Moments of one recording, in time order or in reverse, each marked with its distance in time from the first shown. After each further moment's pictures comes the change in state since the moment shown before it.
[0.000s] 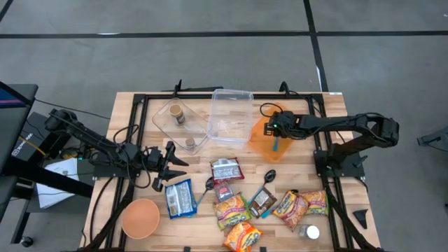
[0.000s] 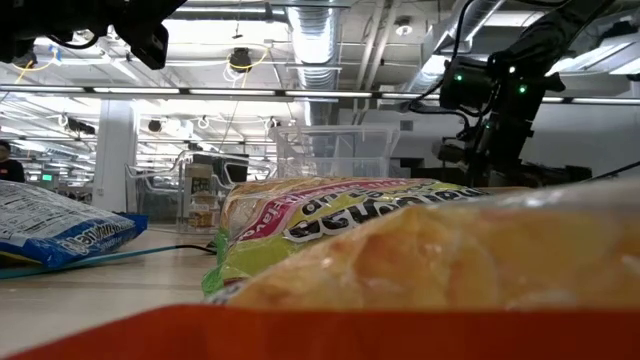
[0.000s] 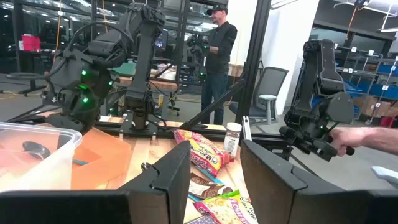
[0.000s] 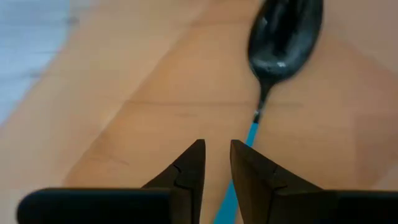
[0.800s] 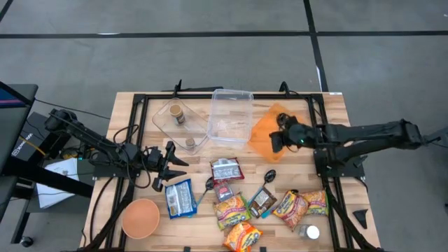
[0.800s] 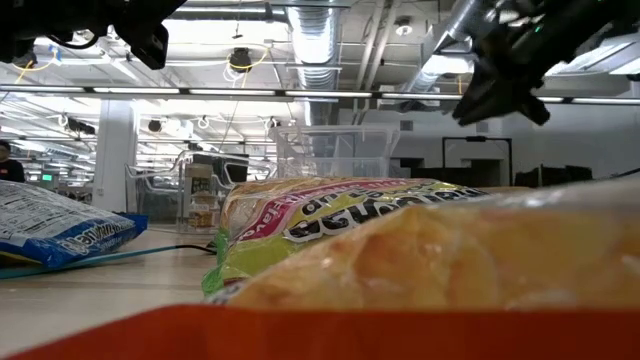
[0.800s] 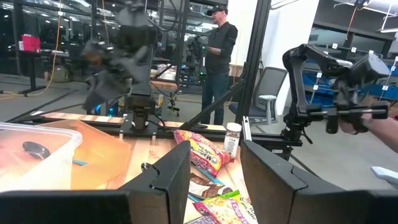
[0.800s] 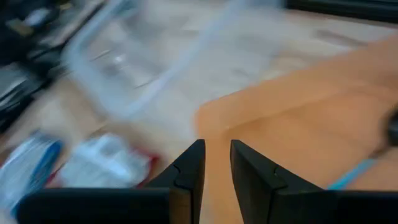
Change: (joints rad) left arm 0.000 0.000 0.000 0.001 0.000 0.000; right arm 0.397 -0.434 0.000 0.036 0.105 -0.303
